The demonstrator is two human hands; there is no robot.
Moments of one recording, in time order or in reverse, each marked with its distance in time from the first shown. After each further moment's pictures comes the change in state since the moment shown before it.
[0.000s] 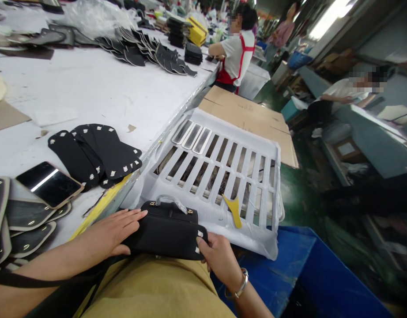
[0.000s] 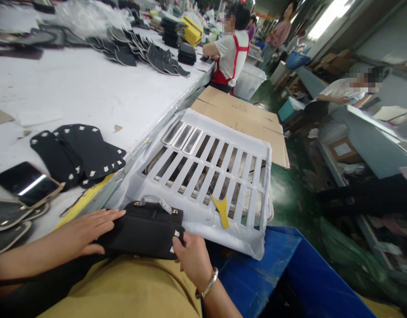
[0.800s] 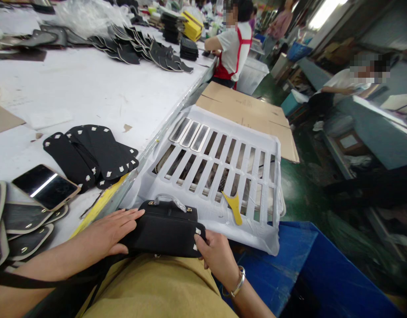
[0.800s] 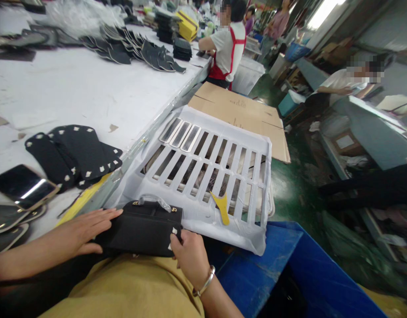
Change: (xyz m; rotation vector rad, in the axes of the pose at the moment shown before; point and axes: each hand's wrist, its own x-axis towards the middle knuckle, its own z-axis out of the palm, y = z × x) left_hand 0.003 -0.002 0.004 0.064 -0.030 0.001; right_hand 0.000 0.003 0.003 -0.040 0.047 -0.021
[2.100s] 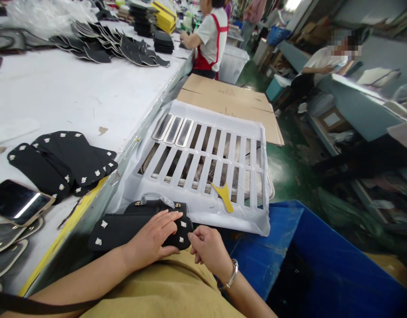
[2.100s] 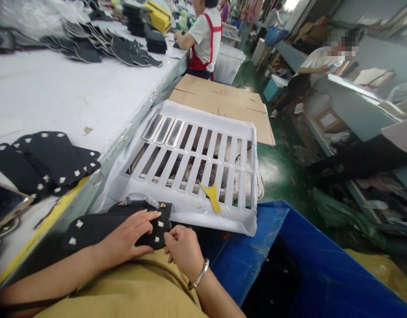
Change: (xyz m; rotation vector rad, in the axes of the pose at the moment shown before) left_hand 0.093 0.107 0.027 -0.246 0.270 0.212; right_hand -0.011 0.036 -0.004 0.310 -0.011 0.082
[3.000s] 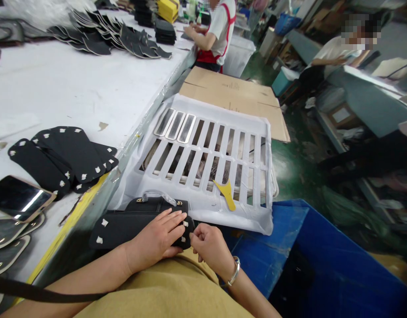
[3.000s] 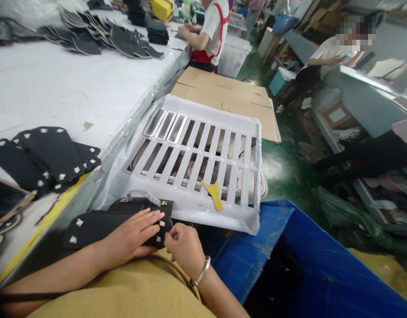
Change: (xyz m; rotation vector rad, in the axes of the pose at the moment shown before) left_hand 0.008 0.005 0.002 0.137 -0.034 0.135; right_hand 0.003 -0.005 -0.004 -0.148 -0.002 -0.065
